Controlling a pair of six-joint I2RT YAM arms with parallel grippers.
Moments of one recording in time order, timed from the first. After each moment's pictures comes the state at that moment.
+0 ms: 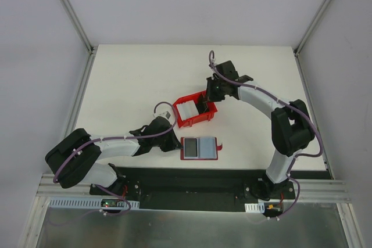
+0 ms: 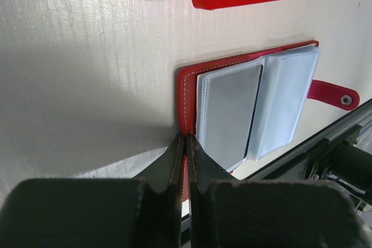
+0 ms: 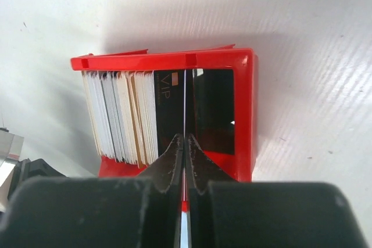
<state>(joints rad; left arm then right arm) -0.81 1.36 0.42 0.08 0.10 -1.03 0.50 1.81 1.31 -0.43 -0.28 0.42</state>
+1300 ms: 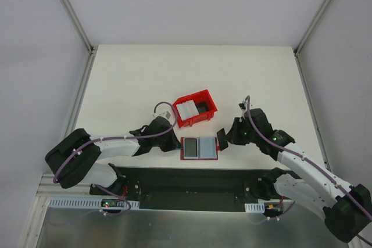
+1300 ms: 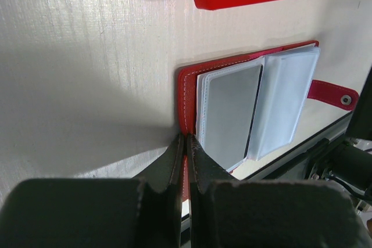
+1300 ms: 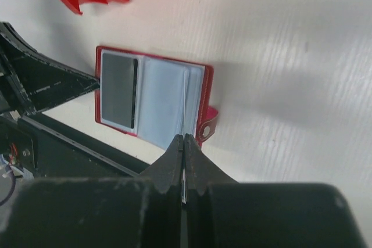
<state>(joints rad) -0.81 1.36 0.42 0.08 0.10 -1.03 0.58 0.85 0.57 -0.49 -0.13 0.60</state>
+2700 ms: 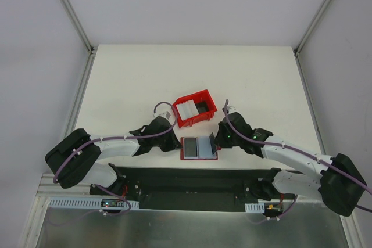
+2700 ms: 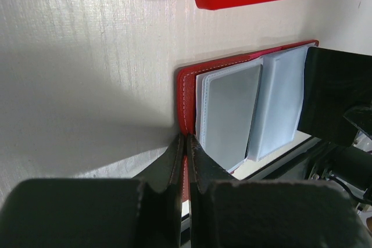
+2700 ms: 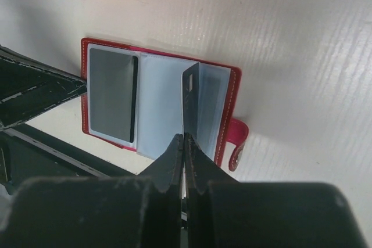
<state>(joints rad) -0.81 1.36 0.42 0.08 0.10 -1.03 0.83 1.09 0.56 -0.34 0.04 0.74</state>
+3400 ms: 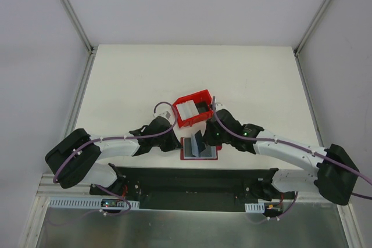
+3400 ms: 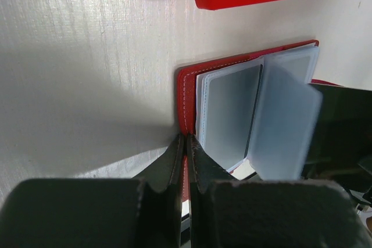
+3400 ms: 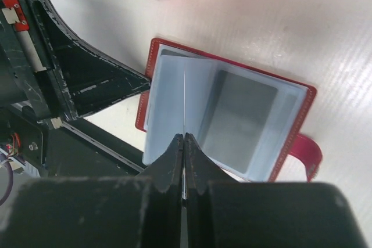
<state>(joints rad) -0.81 1.36 0.42 0.08 0.10 -1.03 0.95 1.17 0.70 -0.35 0.06 0.75</state>
